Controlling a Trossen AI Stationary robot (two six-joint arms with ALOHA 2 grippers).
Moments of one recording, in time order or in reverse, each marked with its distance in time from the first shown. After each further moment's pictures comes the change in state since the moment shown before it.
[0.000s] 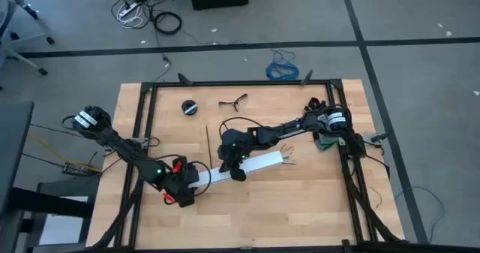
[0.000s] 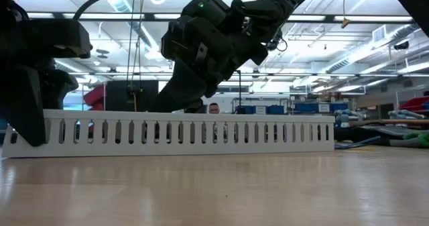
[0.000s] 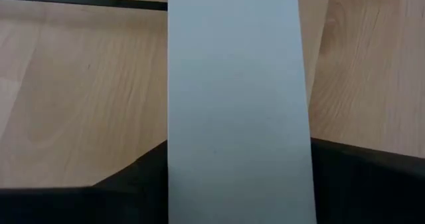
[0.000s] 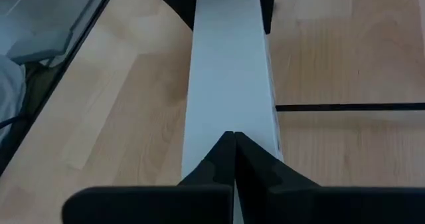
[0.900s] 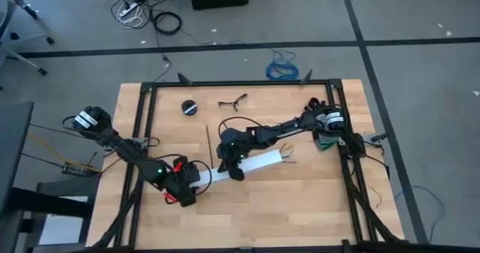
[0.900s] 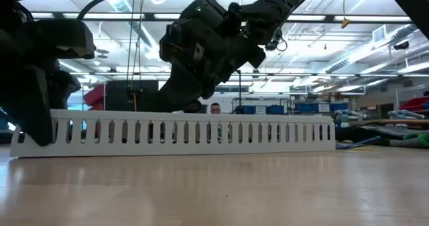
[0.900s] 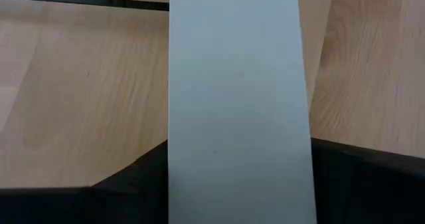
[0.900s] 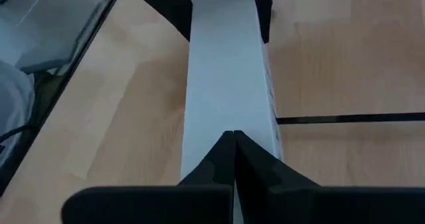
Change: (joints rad) left arm 0.002 0.002 0.001 0.006 0.002 -0.019; right arm -0.012 0.024 0.005 -0.052 -0.024 0.011
